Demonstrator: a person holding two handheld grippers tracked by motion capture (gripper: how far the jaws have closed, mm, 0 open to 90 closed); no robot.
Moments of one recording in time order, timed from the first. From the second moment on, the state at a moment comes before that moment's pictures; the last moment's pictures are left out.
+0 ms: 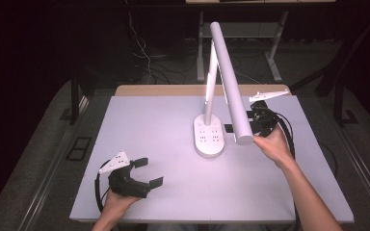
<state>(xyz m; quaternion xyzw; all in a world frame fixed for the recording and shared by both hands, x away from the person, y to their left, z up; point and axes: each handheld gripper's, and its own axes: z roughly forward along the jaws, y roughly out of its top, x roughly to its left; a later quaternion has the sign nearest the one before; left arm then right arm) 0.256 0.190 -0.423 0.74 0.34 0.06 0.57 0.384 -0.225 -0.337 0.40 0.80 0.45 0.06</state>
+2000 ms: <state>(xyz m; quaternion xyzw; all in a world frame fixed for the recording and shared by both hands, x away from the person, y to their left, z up) 0.259 0.197 -0.422 0.74 0.35 0.06 0.58 0.472 -0.203 -0.398 0.44 0.79 0.43 0.02</state>
